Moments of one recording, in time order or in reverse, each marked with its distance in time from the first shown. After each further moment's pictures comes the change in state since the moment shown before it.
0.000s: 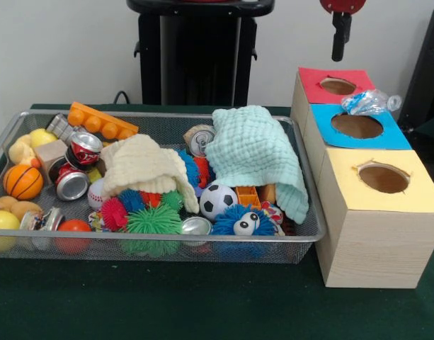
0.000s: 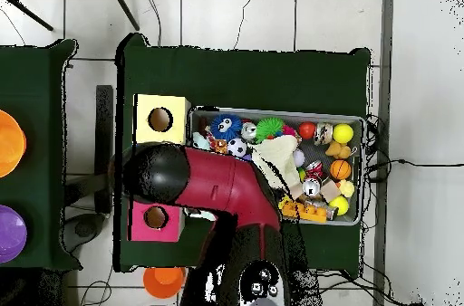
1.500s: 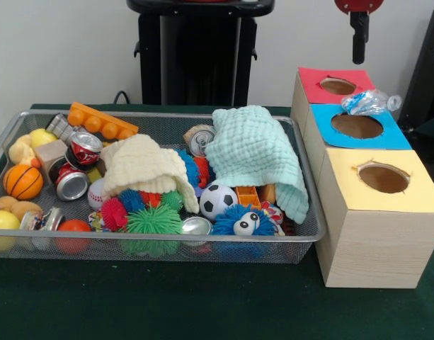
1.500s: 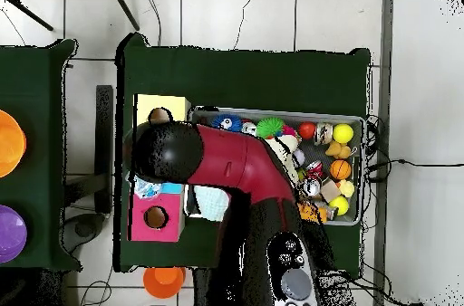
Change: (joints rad) arm -0.143 -0.010 0.189 -0.036 -0.033 0.026 0.000
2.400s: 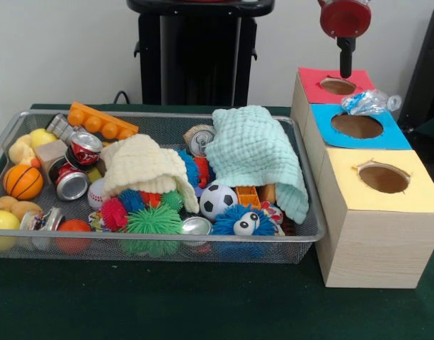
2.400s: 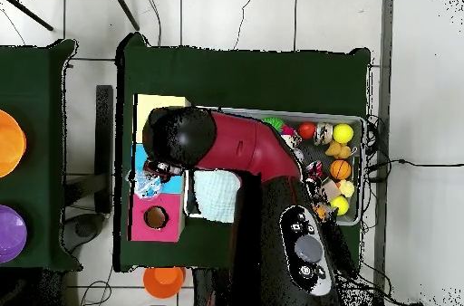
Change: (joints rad) arm -0.058 0.074 0.063 -0.049 -0.043 0.116 0.000
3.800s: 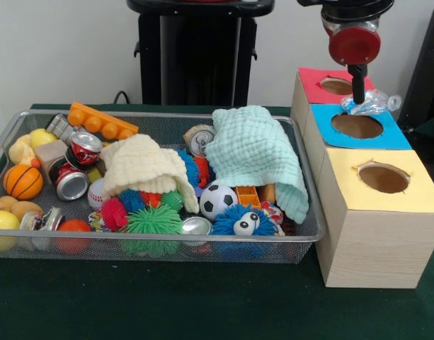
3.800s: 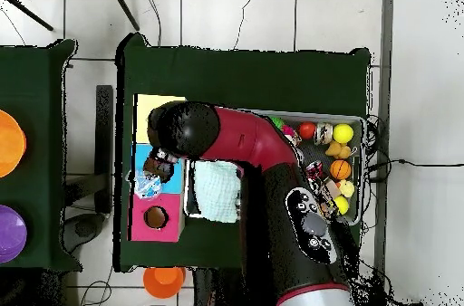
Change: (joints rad) arm -0.065 0.052 0.105 0.000 -0.006 -0.104 0.000
